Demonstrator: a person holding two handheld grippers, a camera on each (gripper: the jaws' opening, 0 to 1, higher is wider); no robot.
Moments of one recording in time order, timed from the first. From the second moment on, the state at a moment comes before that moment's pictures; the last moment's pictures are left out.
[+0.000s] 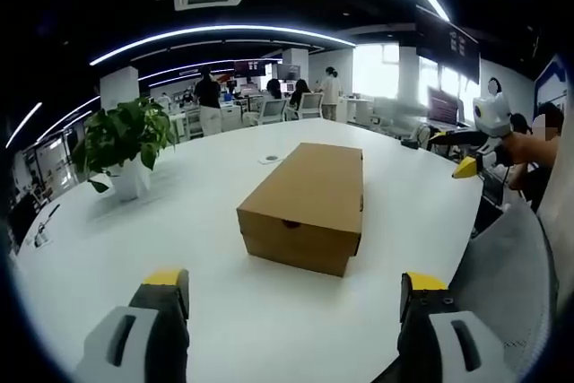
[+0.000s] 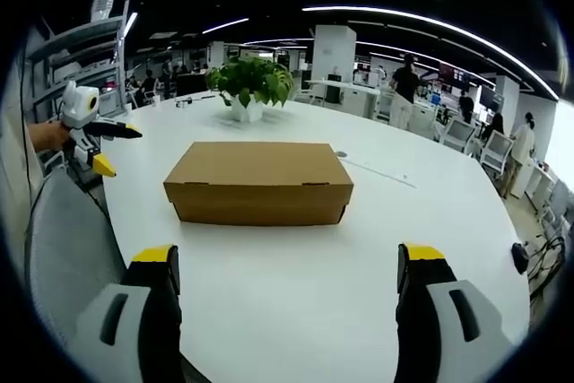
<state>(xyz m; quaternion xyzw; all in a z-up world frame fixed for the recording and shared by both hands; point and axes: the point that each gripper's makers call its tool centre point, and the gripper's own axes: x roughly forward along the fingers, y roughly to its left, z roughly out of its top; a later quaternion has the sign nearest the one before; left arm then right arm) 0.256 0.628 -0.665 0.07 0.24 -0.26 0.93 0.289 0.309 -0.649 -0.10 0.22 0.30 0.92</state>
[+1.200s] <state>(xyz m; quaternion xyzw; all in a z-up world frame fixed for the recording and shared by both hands) 0.260 0.623 -0.669 0.07 0.24 -0.23 0.94 0.296 0.311 -0.646 -0.12 0.21 0.35 0.91</state>
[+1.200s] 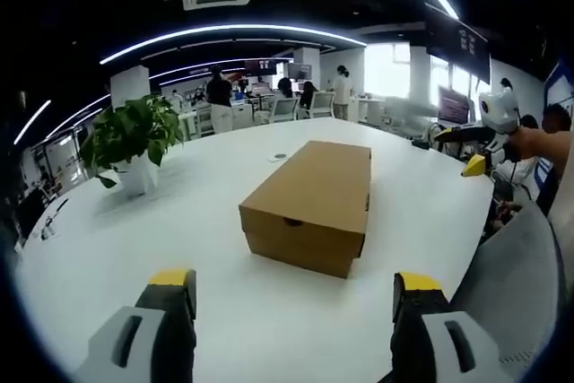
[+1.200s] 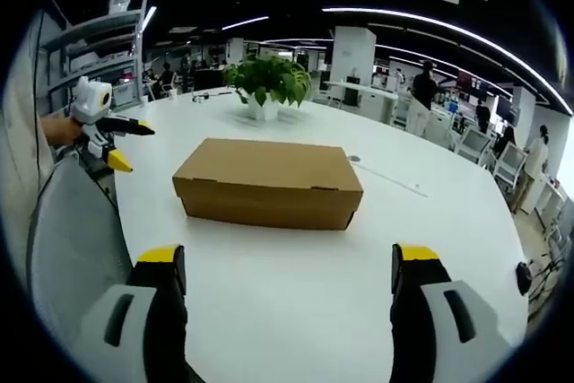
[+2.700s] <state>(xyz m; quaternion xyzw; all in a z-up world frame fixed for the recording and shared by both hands) 0.264 0.584 -0.693 0.05 0.26 -0.22 0.94 0.358 0.297 -0.658 -0.14 0.21 0.39 0.88</state>
